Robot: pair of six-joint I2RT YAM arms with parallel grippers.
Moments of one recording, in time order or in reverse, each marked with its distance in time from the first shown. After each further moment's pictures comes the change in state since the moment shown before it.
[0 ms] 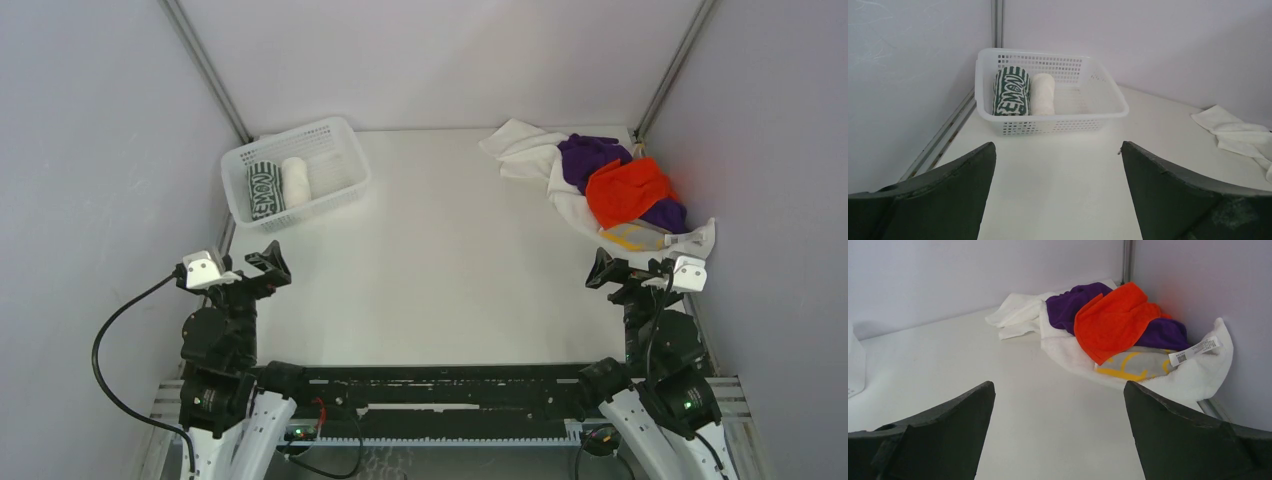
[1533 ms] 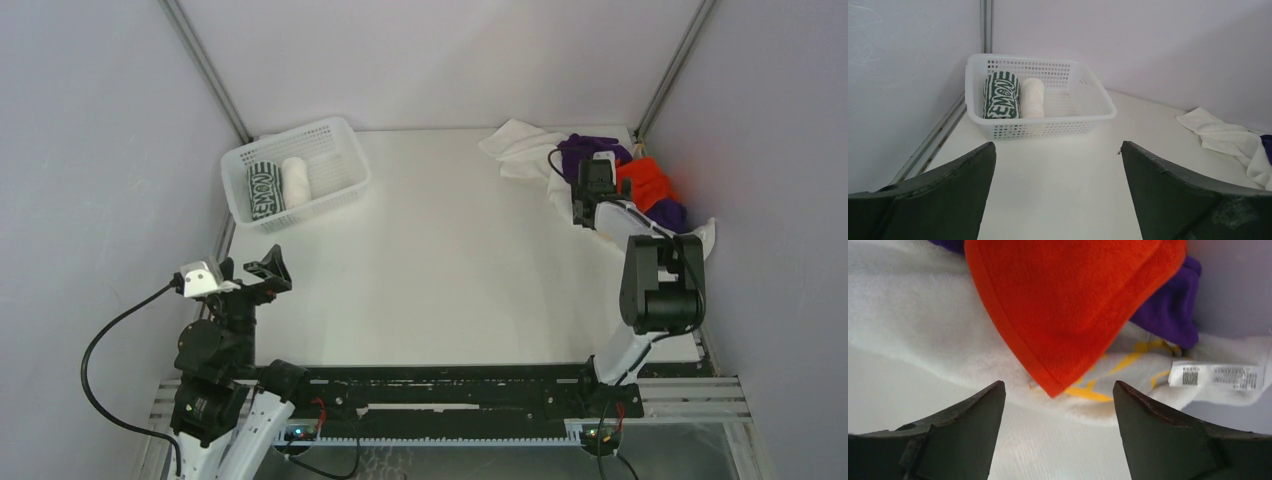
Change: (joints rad) left arm -0.151 -0.069 -0.010 0.000 -0.109 0.008; right arm -0.417 1.571 0.458 0.255 -0.086 -0.208
